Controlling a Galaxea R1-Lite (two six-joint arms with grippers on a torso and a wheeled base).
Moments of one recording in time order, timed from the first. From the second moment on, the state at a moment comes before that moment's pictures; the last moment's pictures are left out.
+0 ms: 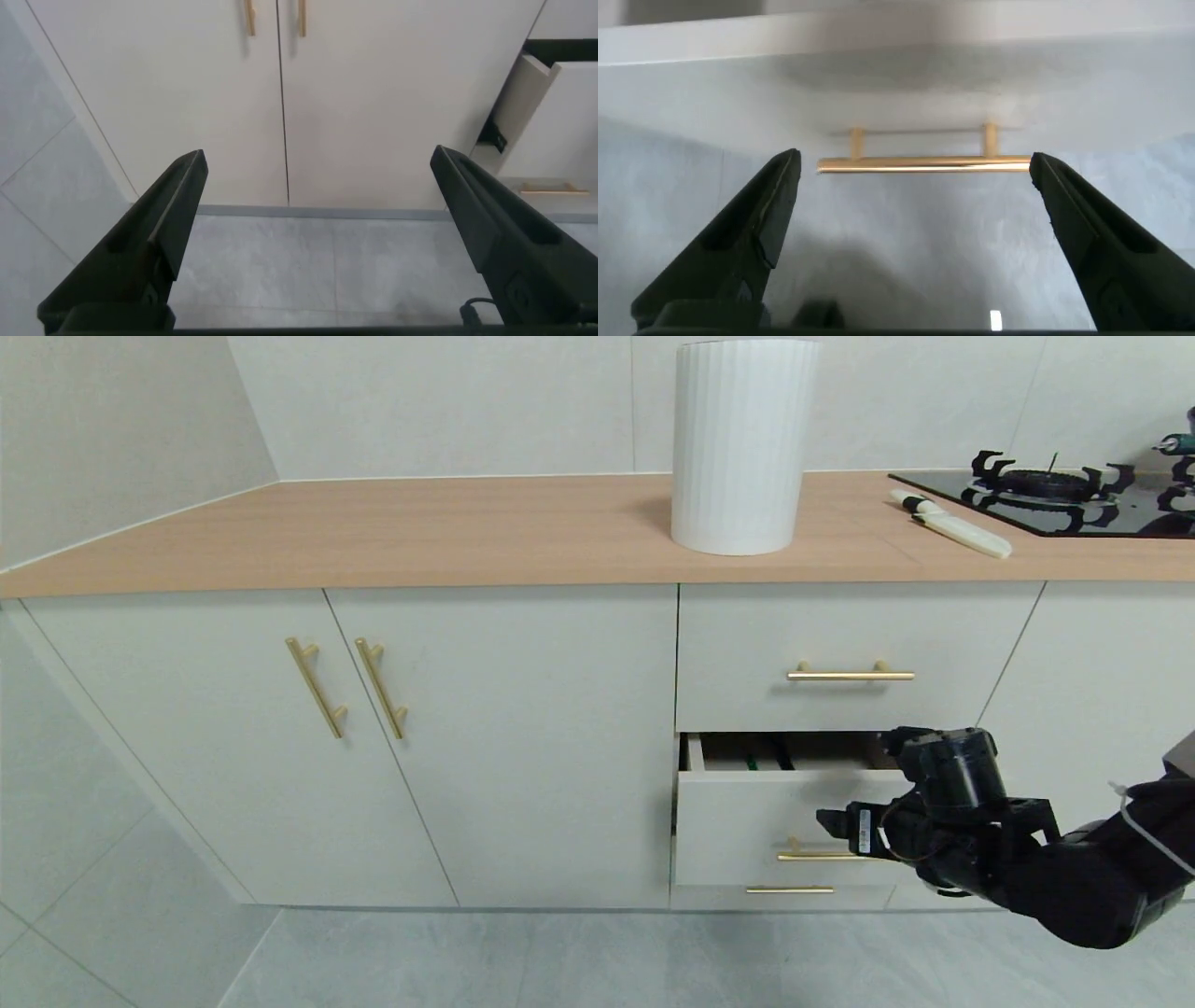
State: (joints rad) left arm 0.00 0.00 0.00 0.00 0.02 0.00; right arm 0.37 1.98 -0.65 -0.70 -0.27 0.33
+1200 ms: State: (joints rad) left arm 0.00 0.00 0.00 0.00 0.02 0.00; right arm 0.34 2.33 -0.74 -1.31 -0.51 0.28
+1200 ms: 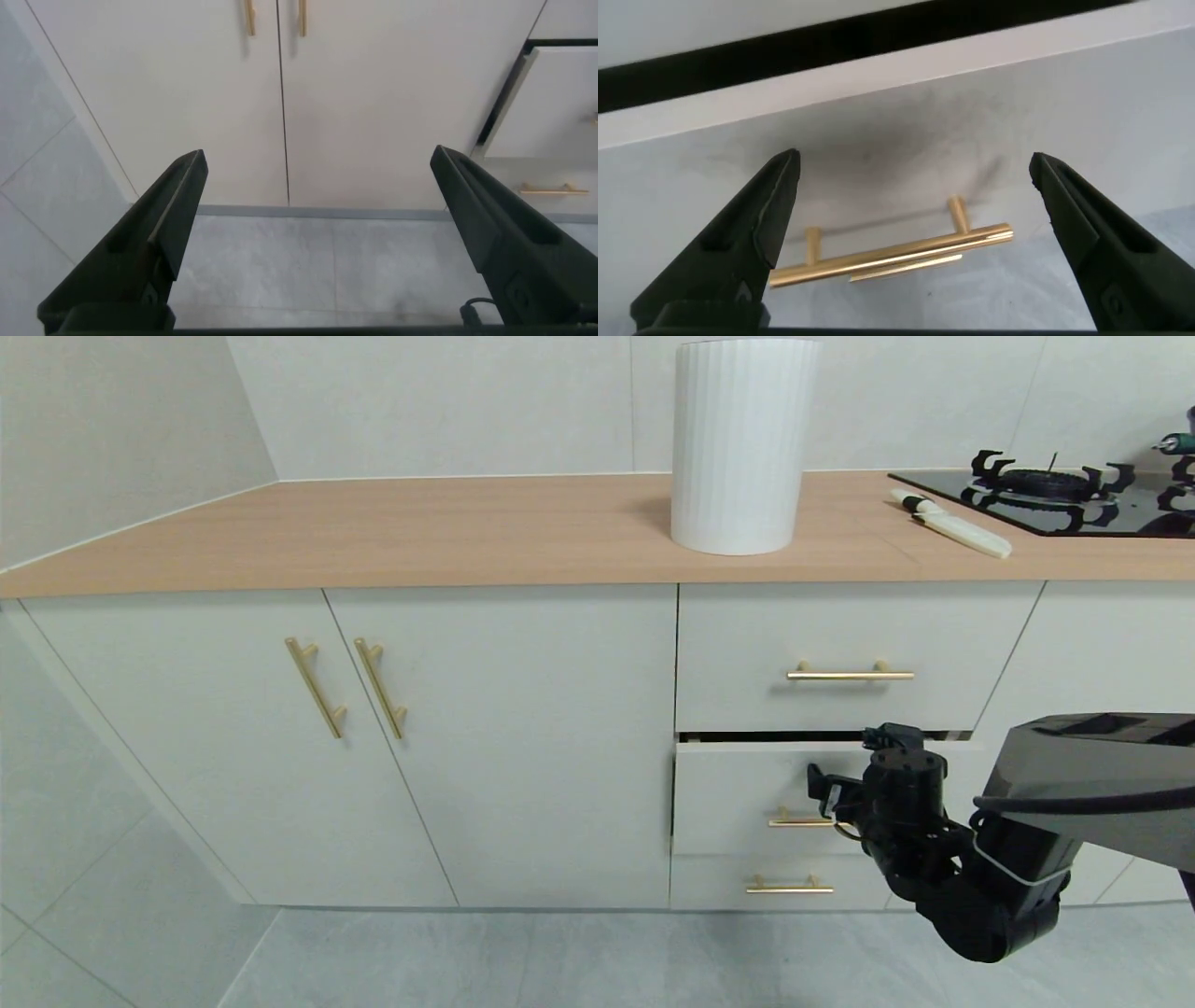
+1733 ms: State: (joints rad) left arm 0.00 0.00 0.00 0.00 0.02 0.00; right arm 0.30 2.38 -0.84 -1.31 -0.57 0.28
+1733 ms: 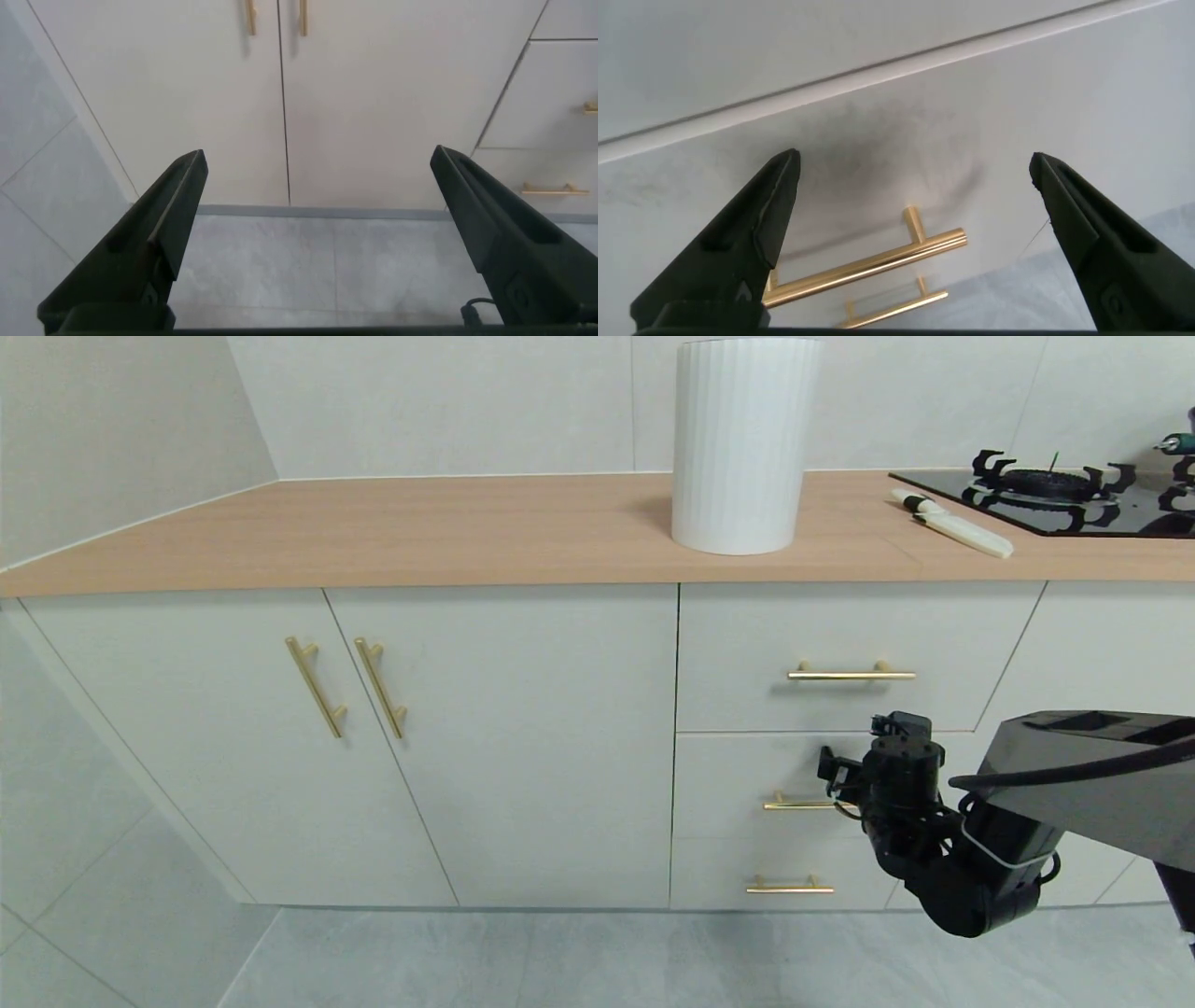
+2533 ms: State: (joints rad) left arm 0.00 0.00 0.00 0.00 0.02 0.00; right arm 0.30 2.31 -0.79 -1.31 -0.57 0.28
